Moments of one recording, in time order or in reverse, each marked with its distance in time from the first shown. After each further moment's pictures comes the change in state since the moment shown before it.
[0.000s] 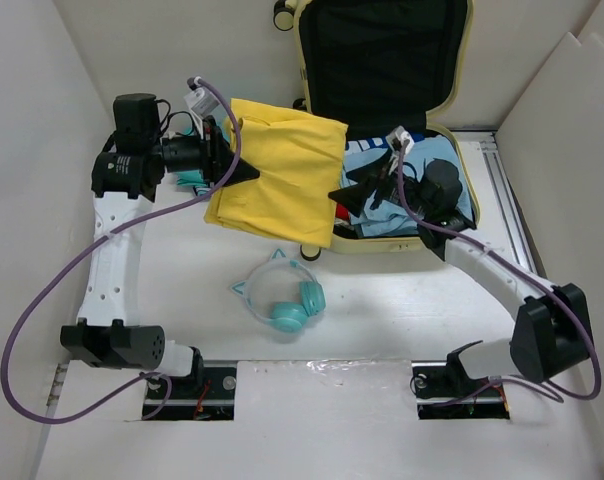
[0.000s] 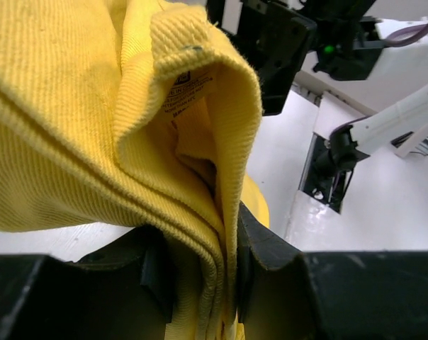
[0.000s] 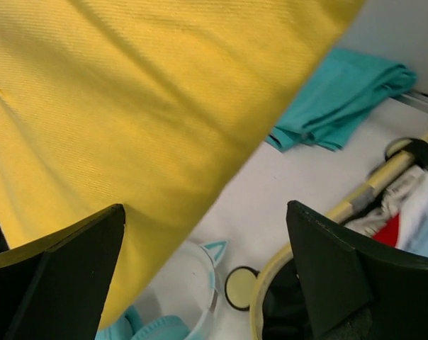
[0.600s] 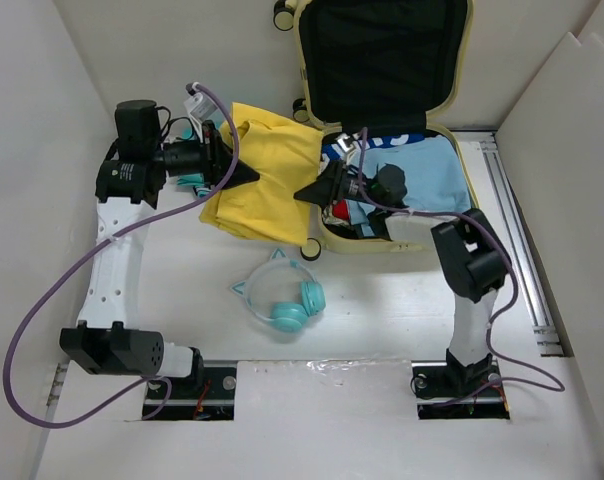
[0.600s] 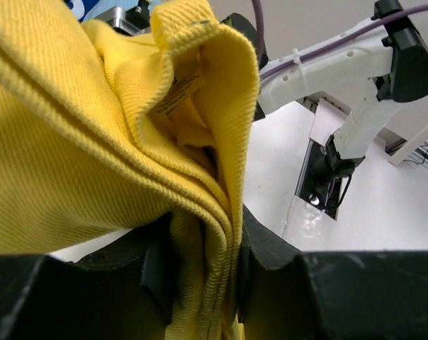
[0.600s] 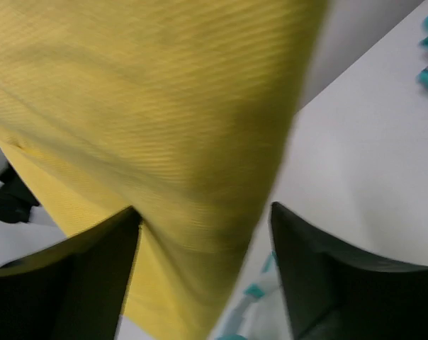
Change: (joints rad) left arm 0.001 -0.037 -0.101 0.124 0.029 -0.077; right arm 0.077 0.605 0.202 0.740 -0.267 0.780
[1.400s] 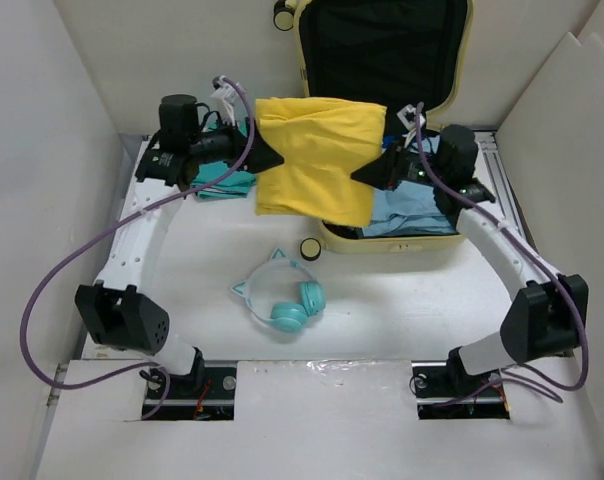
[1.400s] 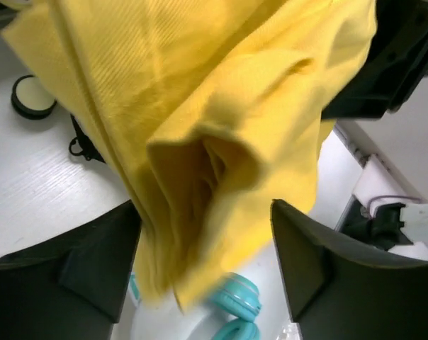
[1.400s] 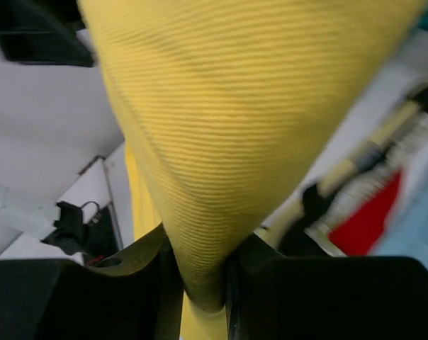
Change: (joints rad) left arm -0.099 0.124 -0.057 0.244 -0.345 -0.265; right arm -0.182 -0.503 0.044 -0.995 0.043 -0.660
